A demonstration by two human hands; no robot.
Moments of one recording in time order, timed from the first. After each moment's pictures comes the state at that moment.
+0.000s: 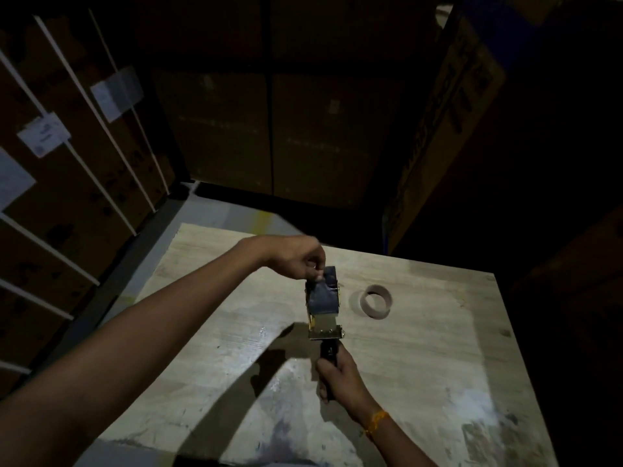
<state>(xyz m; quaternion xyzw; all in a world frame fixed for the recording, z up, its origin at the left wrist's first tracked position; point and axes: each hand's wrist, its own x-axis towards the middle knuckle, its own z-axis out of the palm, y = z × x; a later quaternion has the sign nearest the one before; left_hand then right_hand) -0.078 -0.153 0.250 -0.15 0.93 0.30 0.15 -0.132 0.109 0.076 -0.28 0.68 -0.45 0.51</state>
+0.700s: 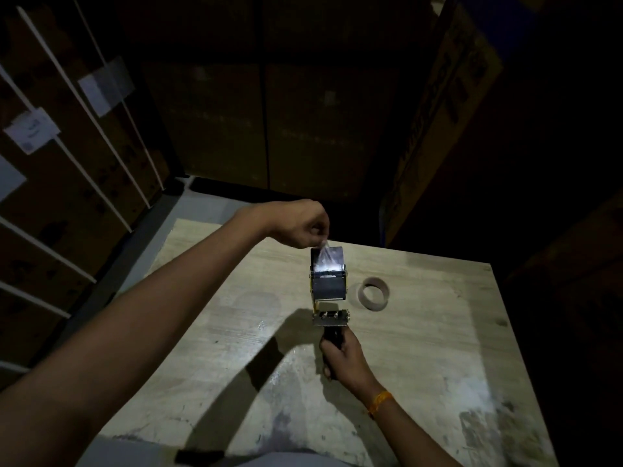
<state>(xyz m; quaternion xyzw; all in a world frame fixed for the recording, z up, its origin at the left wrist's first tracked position) -0.095 -0.165 0.295 -0.14 0.95 0.26 0.12 -0.145 0.102 0.096 -0.32 0.68 -0.48 0.45</state>
